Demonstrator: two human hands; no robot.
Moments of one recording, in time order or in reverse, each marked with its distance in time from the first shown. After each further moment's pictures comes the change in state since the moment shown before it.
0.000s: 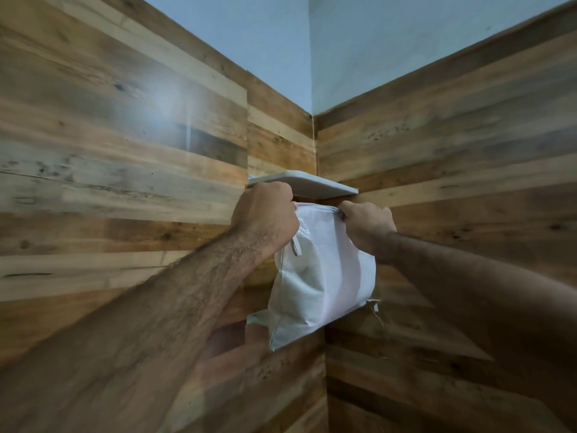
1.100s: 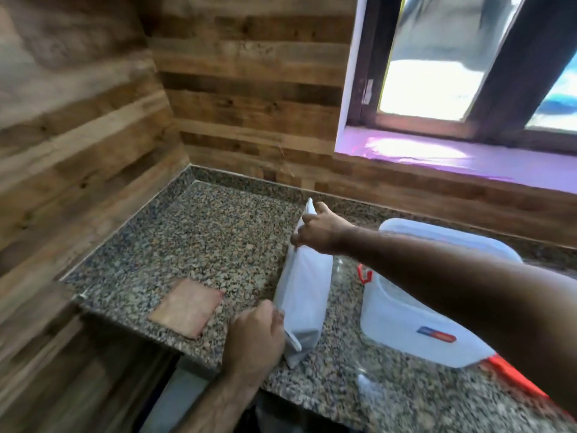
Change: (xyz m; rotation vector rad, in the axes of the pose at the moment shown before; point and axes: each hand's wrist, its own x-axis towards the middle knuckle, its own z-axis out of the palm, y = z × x) left_hand -0.701 0.239 -0.043 -0.354 -1.016 -0.278; right_hand -0.691 0.197 -0.018 -0.425 -0.917 -0.635
